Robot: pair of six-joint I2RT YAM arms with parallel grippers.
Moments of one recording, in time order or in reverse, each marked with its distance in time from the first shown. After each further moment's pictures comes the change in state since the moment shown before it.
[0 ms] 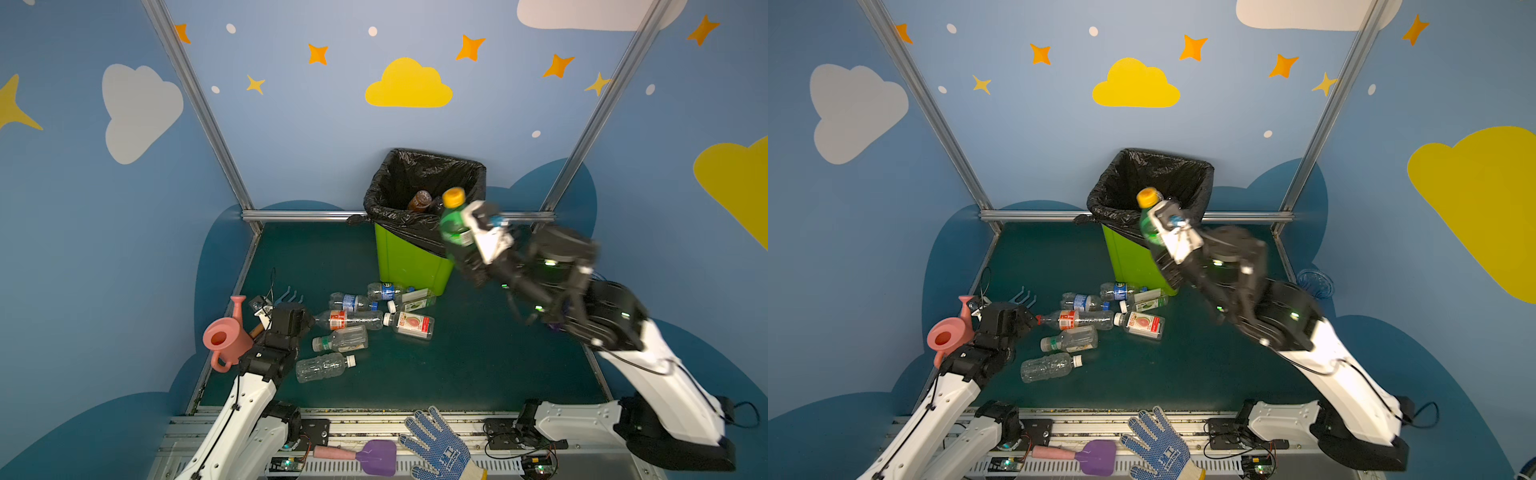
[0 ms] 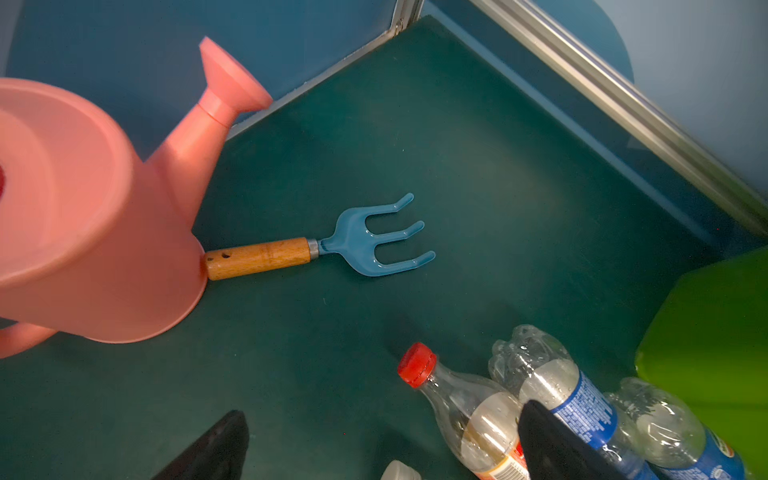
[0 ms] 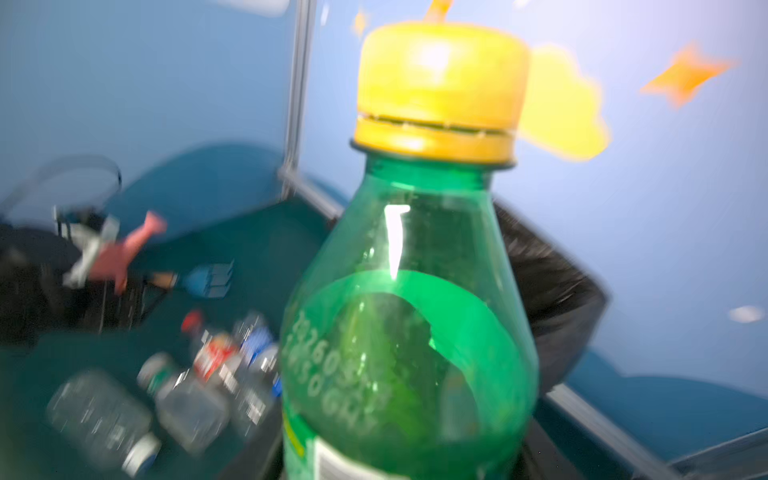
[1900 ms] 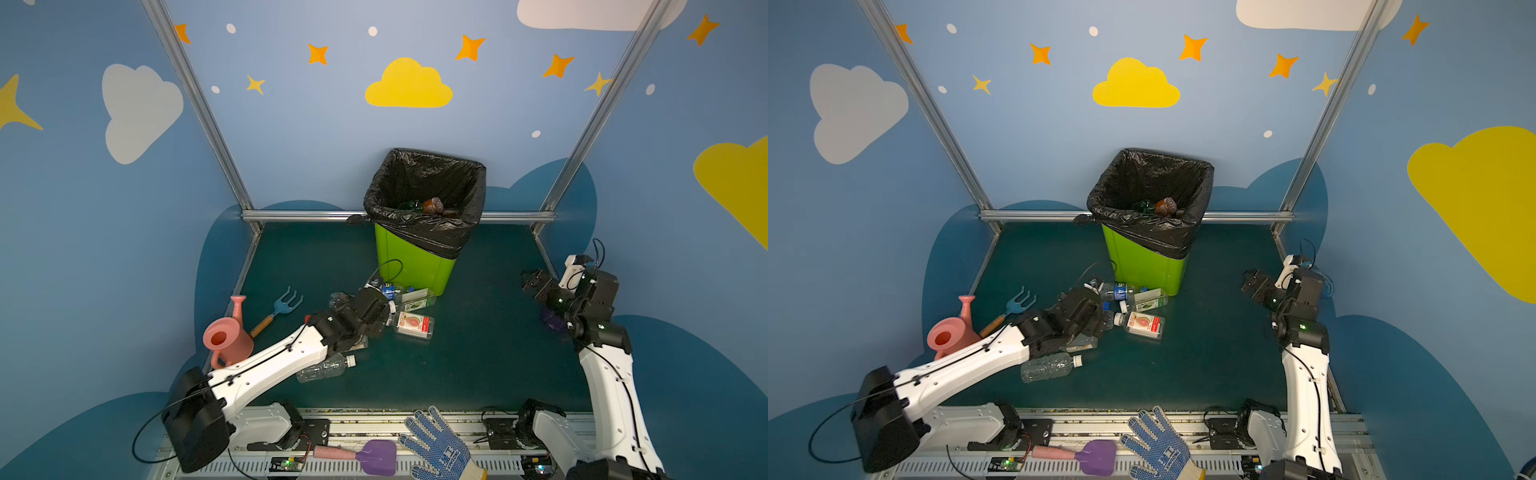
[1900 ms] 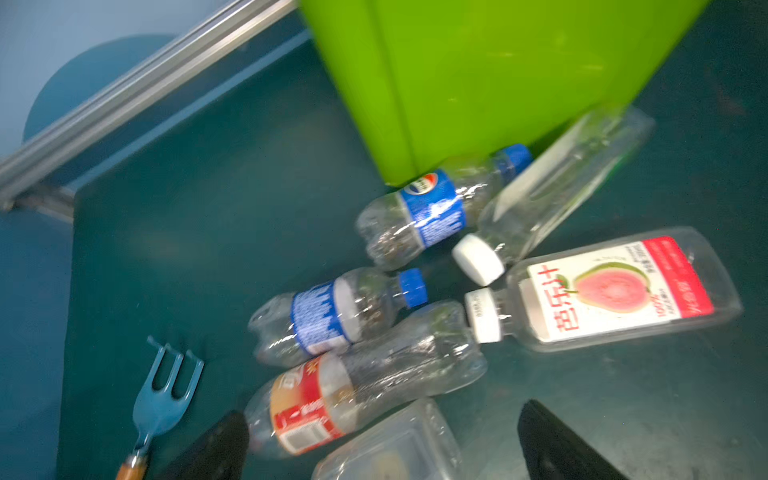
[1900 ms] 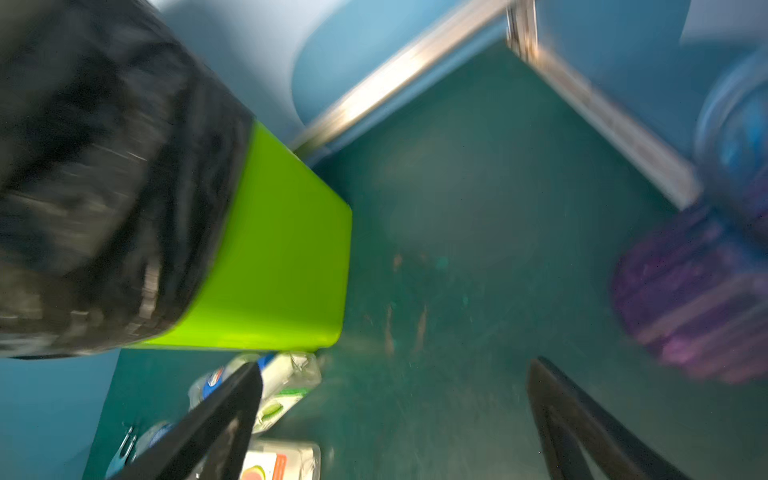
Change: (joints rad) left arm -0.660 0.555 0.415 0.024 -0.029 0.656; right arm -1.247 -0.189 -0.998 0.168 -0.734 0.725
